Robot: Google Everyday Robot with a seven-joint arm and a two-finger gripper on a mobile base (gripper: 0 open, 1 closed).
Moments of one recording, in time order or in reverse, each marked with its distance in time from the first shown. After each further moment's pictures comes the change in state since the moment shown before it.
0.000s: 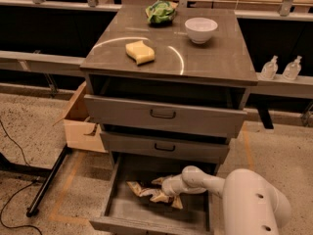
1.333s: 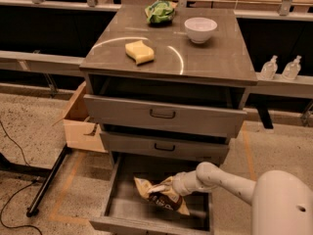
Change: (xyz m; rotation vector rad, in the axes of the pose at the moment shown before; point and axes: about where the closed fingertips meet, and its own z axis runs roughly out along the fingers) arm -0.028 0.013 -0.082 -0.004 -0.039 0.025
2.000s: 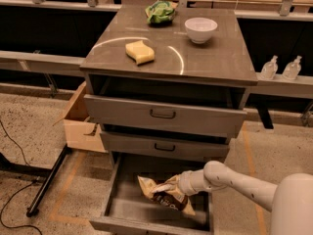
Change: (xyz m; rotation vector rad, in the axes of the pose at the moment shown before) arm -0.018 0.010 -0.049 0.026 -0.002 0.003
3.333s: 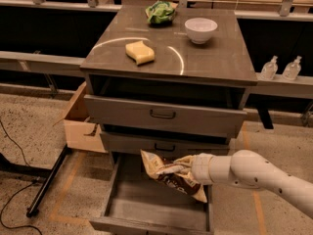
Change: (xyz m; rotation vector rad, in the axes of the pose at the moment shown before) arm -0.168 0.015 -0.189 0.254 -0.024 -0.152
